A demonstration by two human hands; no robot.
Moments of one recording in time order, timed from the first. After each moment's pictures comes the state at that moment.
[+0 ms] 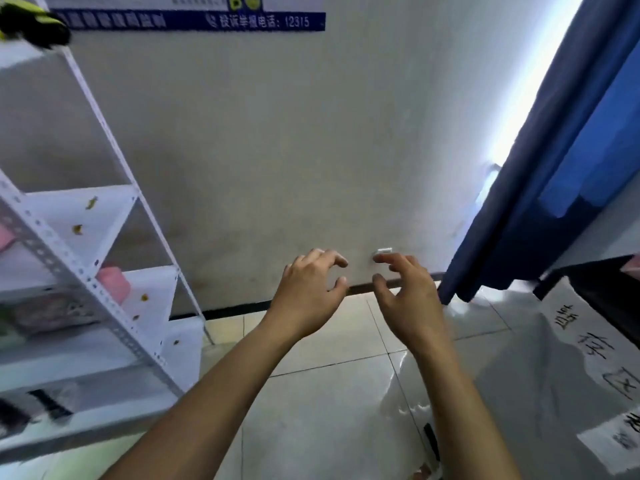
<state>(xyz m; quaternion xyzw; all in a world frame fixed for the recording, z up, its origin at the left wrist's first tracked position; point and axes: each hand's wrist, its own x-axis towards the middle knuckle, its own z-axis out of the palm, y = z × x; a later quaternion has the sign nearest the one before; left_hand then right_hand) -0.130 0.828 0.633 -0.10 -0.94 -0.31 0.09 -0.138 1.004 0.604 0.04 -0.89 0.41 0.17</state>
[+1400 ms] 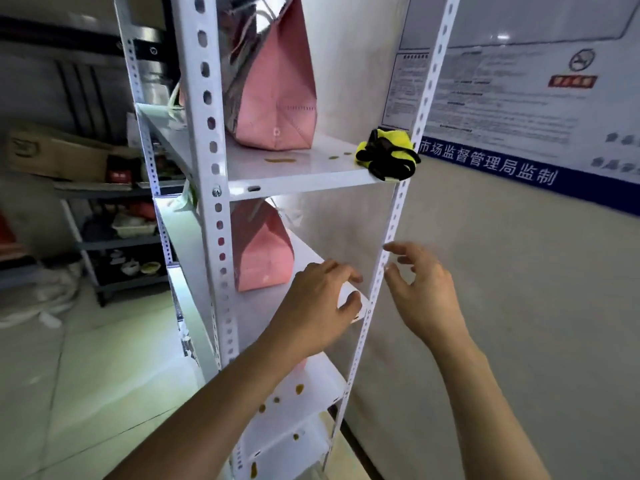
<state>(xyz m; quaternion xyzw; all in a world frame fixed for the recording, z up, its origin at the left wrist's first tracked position) -0.354 0.507 0.731 0.37 -0.86 -0.14 0.34 -0.530 0.547 0.737 0.58 -0.67 0.47 0.01</state>
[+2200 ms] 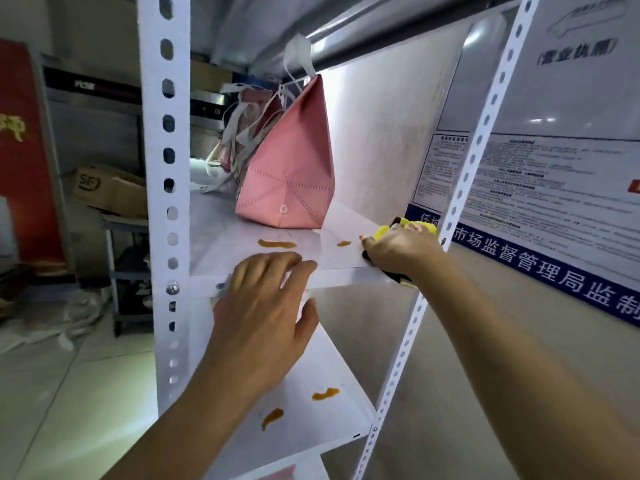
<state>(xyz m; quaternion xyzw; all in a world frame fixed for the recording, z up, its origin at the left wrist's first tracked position) -0.351 0.430 0.814 0.52 -0.77 0.13 0.34 -0.563 0.332 0.898 0.62 -0.78 0.07 0.09</state>
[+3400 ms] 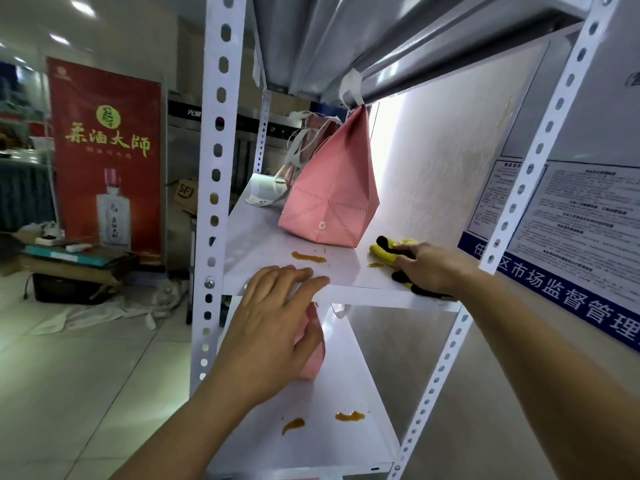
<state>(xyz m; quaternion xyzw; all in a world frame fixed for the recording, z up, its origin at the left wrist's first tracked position) -0.353 0.446 0.803 0.57 -0.73 0.14 0.36 -0.585 0.316 0.913 0.77 -0.63 0.12 -0.02</state>
